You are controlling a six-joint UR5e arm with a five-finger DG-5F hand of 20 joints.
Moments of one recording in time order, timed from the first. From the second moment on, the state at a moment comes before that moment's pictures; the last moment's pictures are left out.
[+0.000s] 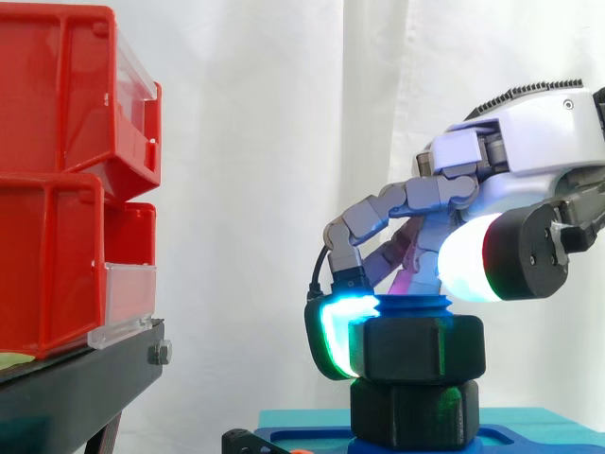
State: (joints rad) arm 0.10 -2.23 -1.09 -3.10 -1.66 -1.47
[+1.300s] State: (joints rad) arm 0.10 -2.23 -1.05 -3.08 -1.67 -1.47
